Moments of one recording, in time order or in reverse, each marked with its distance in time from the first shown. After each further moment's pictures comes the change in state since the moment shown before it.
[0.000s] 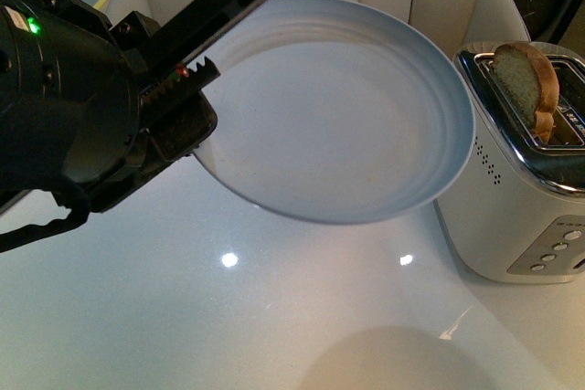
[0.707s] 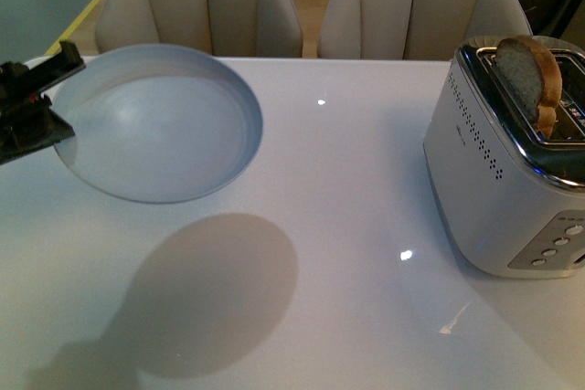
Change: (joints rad) left arm 0.591 0.439 0.089 0.255 0.322 0.456; right arm 0.000 0.000 0.000 0.000 0.000 0.000
